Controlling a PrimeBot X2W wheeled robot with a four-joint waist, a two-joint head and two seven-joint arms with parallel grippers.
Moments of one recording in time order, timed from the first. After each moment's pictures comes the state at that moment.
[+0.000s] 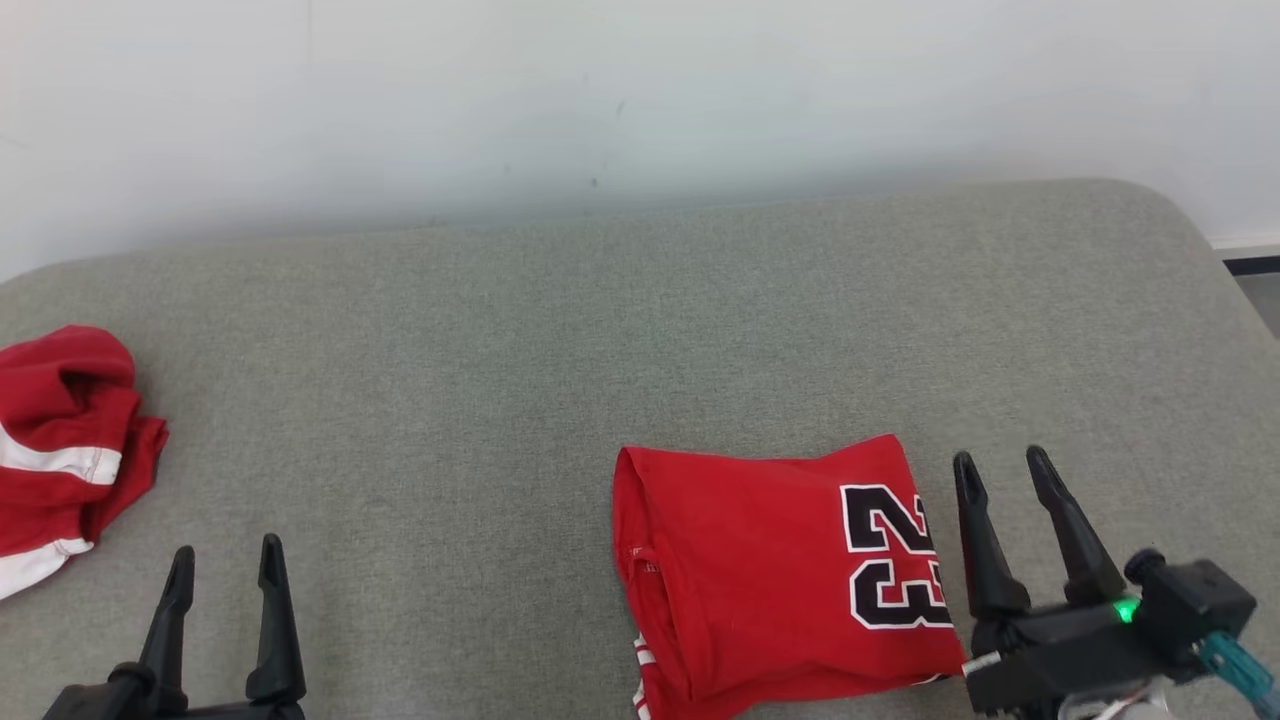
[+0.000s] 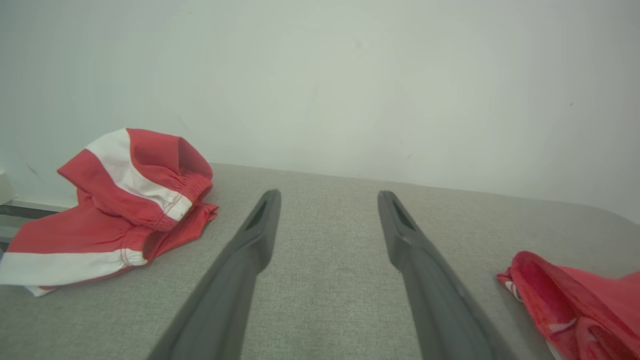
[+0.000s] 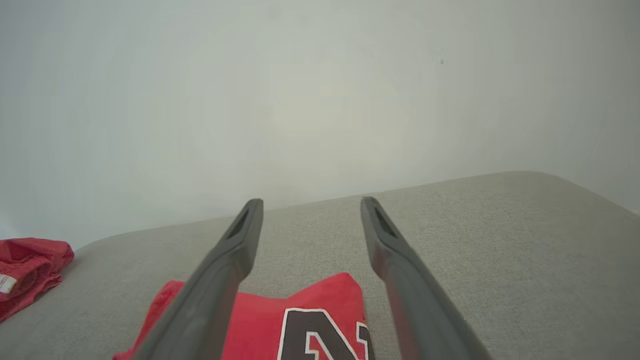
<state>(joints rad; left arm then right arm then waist) 0.01 0.05 0.16 0.06 -0.18 -0.11 -0.26 -0.13 -0.17 0.15 0.17 0.41 0.13 -0.26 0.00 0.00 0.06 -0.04</state>
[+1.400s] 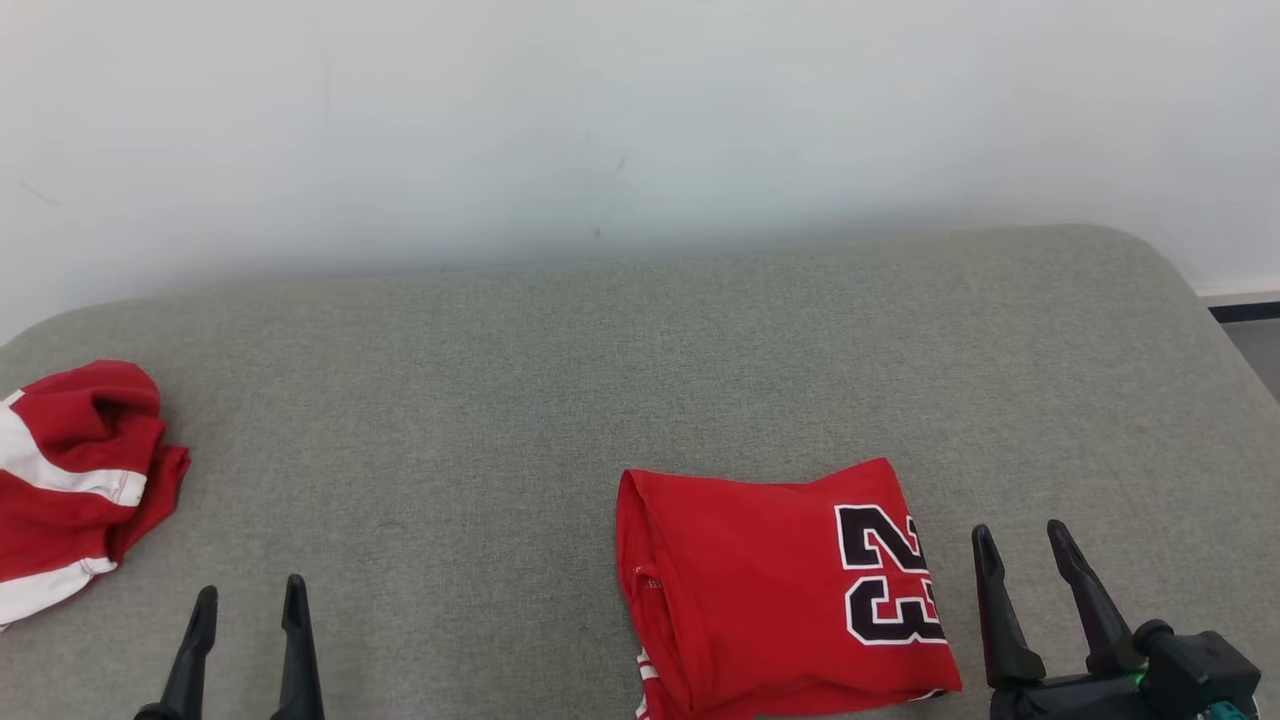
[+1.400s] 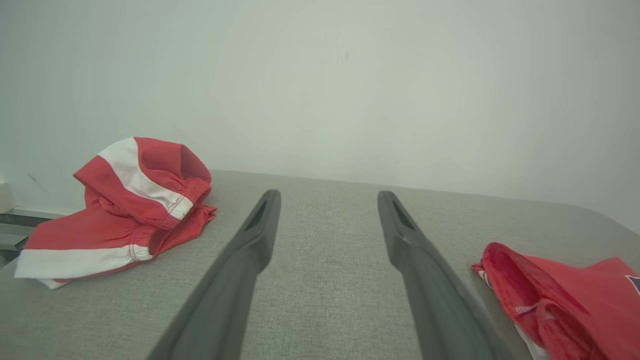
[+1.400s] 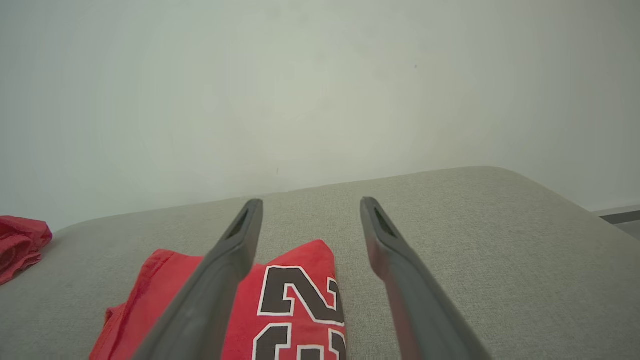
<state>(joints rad) 0.10 0.05 0.10 0.01 -0.17 -0.08 -0.26 0.03 -0.13 0.07 0.12 0.30 0.13 -0.26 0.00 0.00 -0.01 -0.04</state>
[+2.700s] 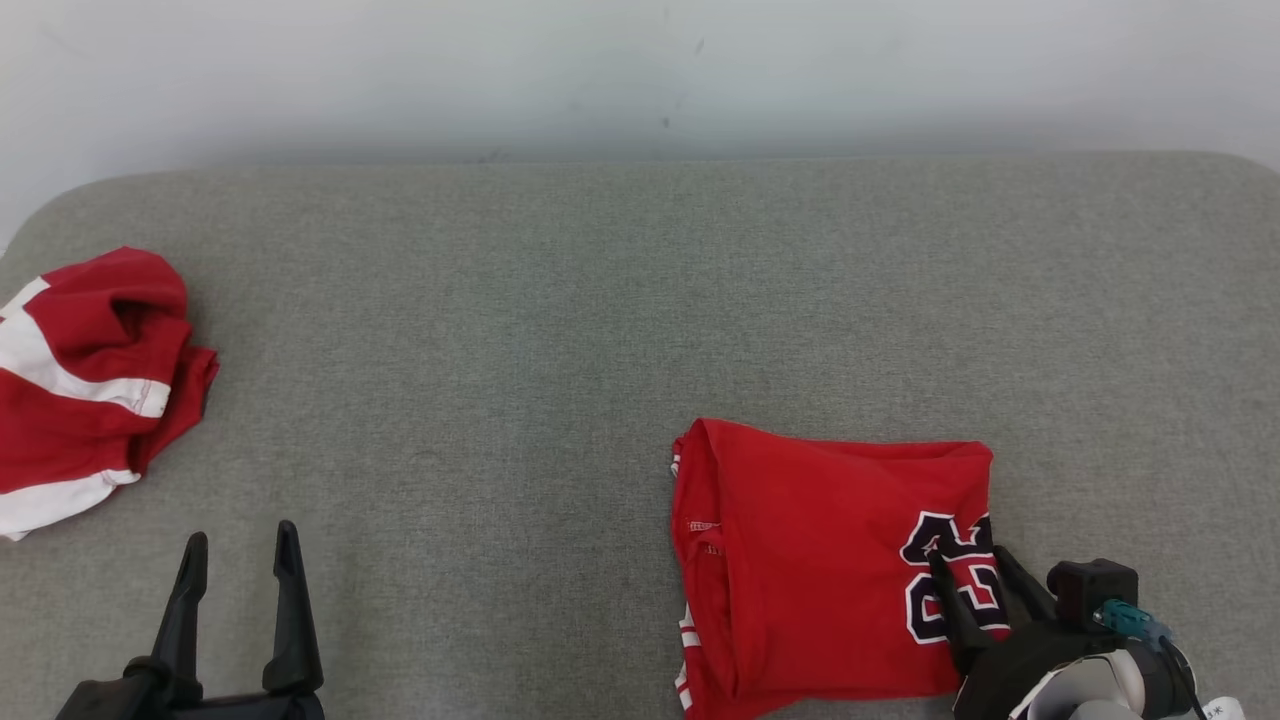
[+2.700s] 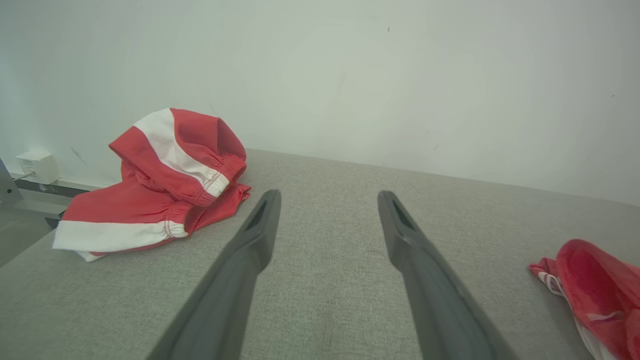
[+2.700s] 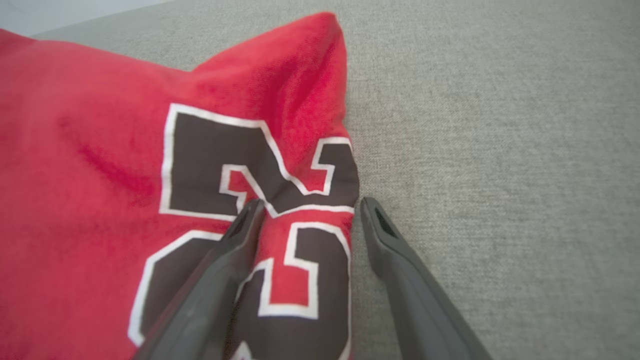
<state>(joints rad) 0.03 0.05 0.11 0.00 -0.18 -0.07 -0.26 -0.31 -0.22 0.29 0.79 0.43 0.13 -0.21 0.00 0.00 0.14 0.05</state>
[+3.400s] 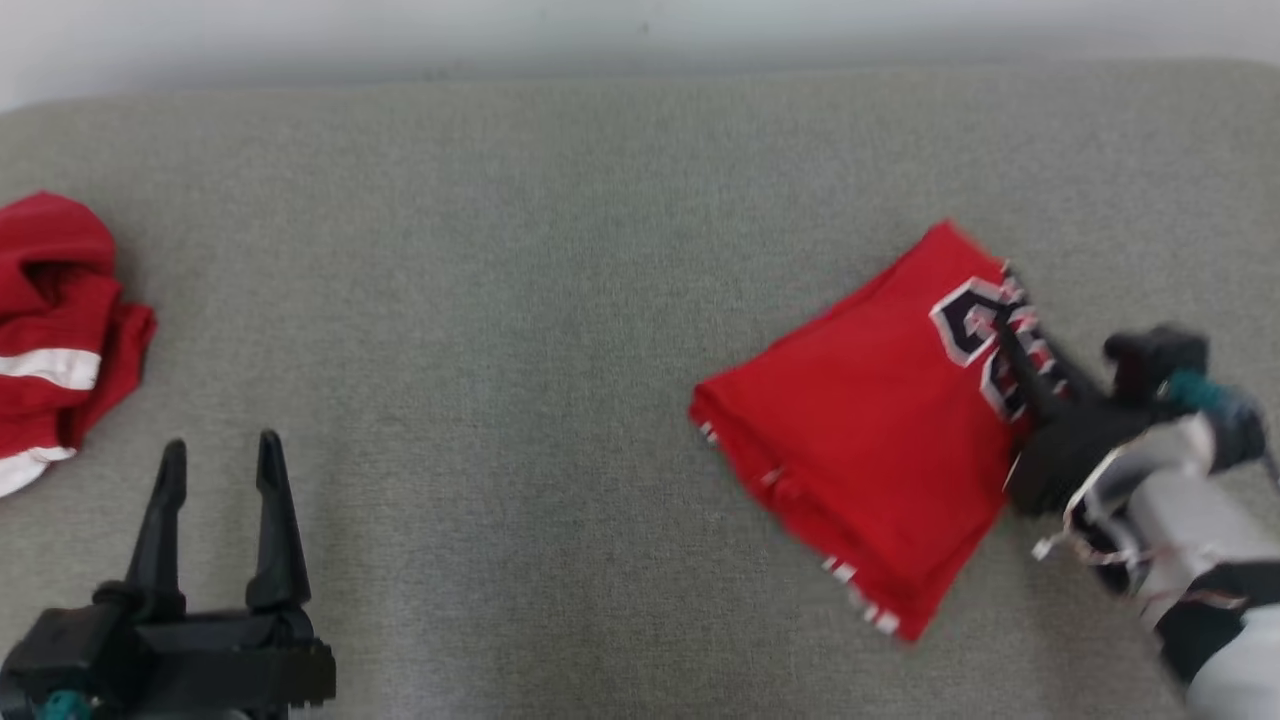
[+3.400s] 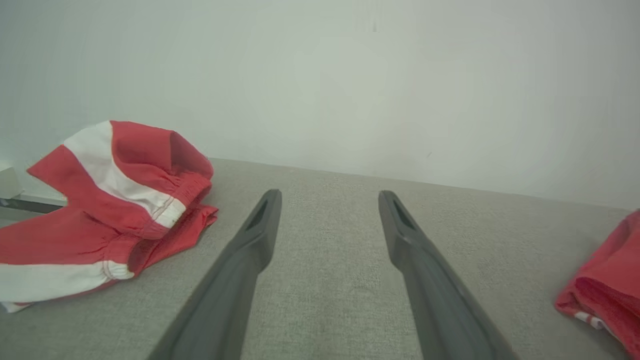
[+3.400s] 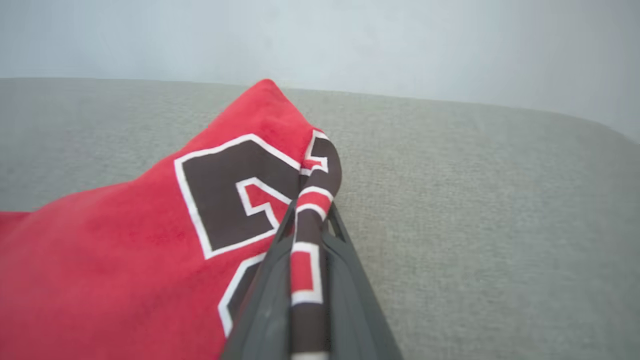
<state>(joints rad) -0.08 0.05 0.12 -0.02 -0.19 -0.09 -0.26 -0.64 -0.37 0.44 0.77 0.50 0.13 -0.20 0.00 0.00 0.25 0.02</state>
